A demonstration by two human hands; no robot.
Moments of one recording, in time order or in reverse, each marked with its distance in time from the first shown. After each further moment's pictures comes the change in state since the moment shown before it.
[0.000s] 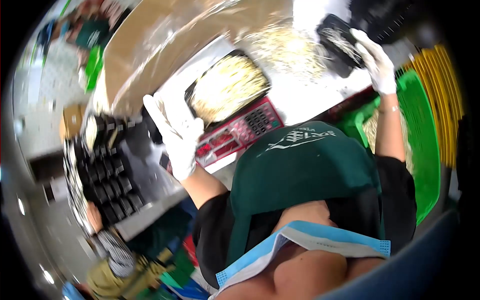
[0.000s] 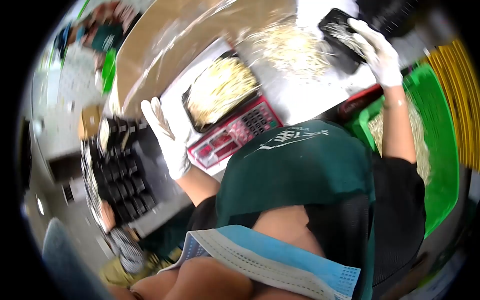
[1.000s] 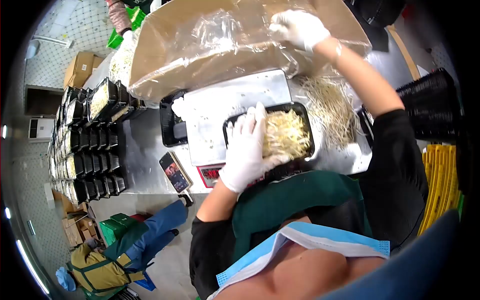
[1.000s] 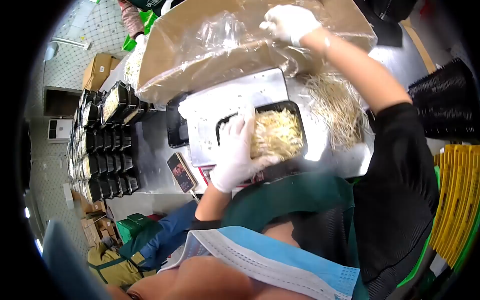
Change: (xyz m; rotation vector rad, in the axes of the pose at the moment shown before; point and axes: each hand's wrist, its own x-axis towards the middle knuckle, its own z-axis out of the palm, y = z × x) left_hand 0.033 -0.012 0.047 0.551 -0.371 -0.119; right_hand 0.259 -0.142 0.234 -0.214 -0.675 -0.299
